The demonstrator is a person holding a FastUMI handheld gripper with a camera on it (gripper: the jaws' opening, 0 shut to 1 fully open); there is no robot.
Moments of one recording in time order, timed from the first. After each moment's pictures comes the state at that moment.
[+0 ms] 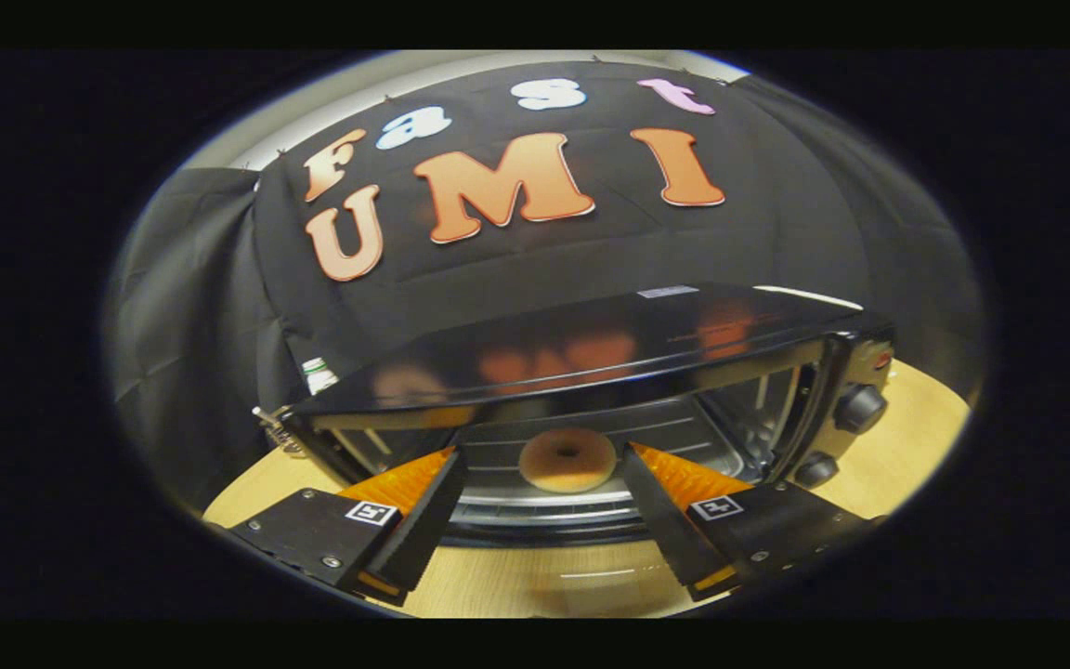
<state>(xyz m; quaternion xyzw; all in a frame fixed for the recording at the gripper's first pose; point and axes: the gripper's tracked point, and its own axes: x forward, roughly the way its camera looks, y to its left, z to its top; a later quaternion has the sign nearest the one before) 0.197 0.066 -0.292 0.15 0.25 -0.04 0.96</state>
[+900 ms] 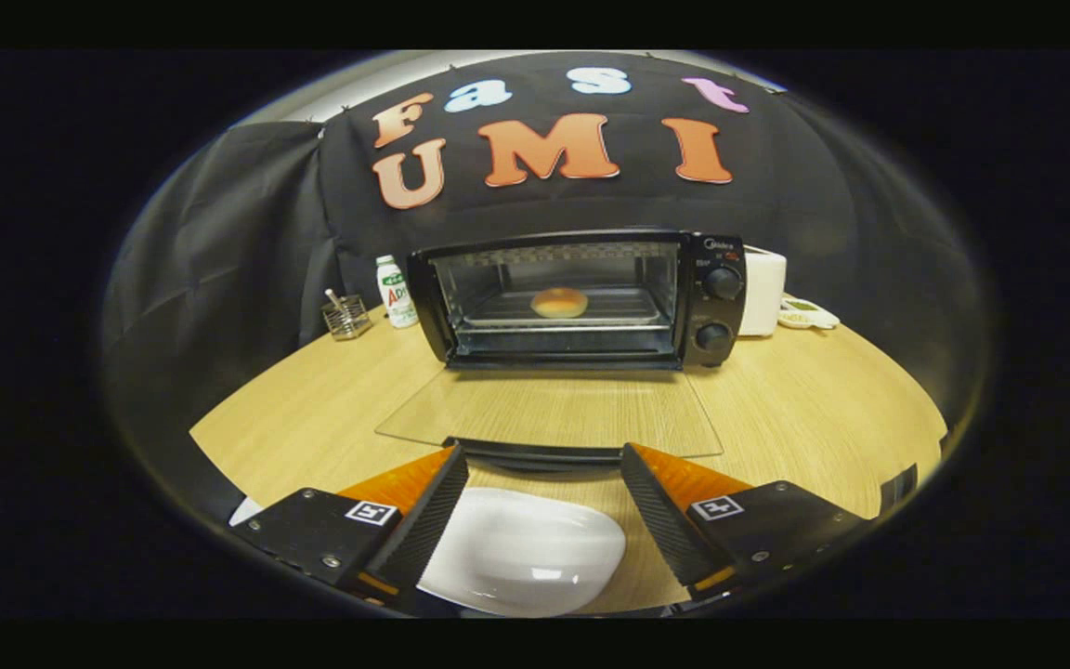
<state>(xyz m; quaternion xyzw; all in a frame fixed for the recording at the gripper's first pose) -0.005 0.075 -0.319 0.08 0.36 0.01 0.93</state>
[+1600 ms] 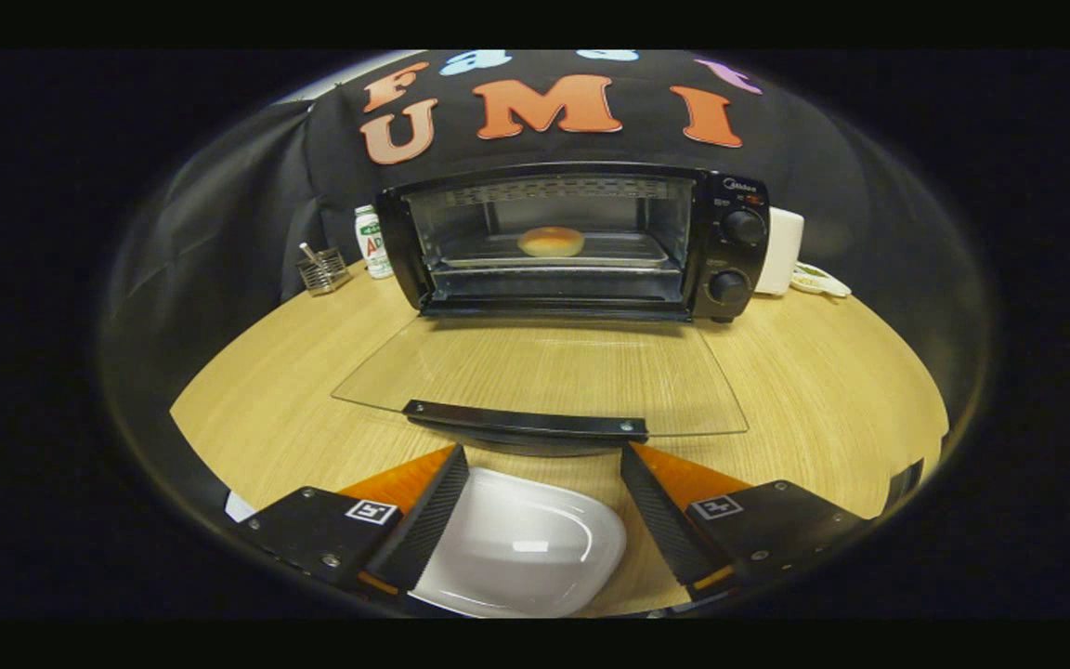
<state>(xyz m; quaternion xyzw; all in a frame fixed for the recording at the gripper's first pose) -0.003 0.087 -0.350 0.10 0.43 0.03 0.90</state>
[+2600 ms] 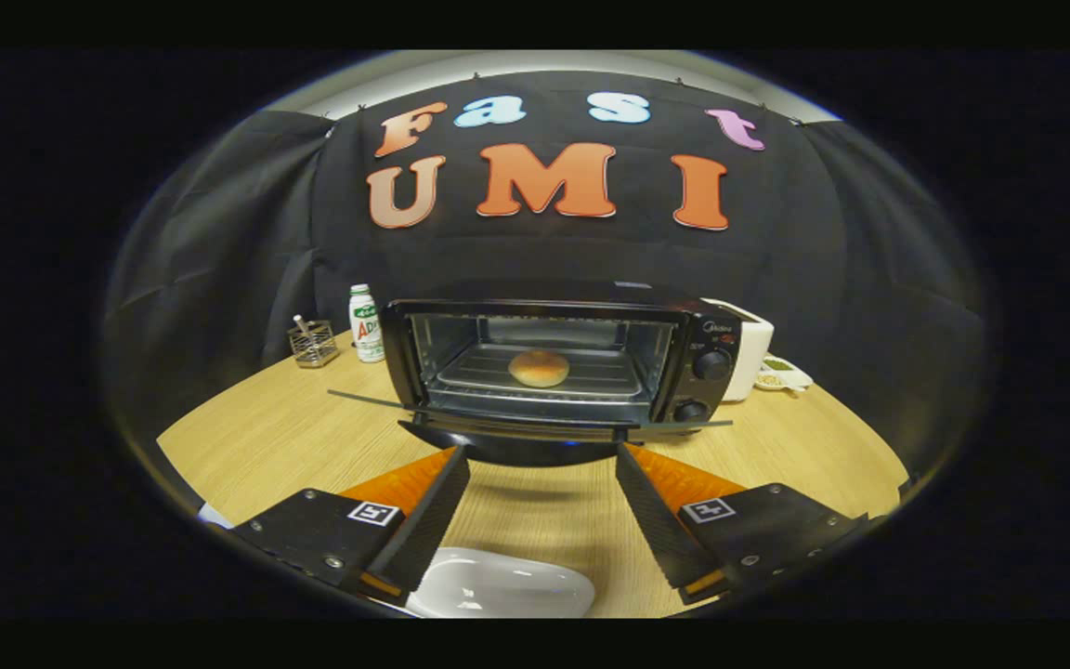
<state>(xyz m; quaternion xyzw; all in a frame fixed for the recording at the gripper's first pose) 0.071 0.053 -0.267 0.04 0.29 -0.04 0.96</state>
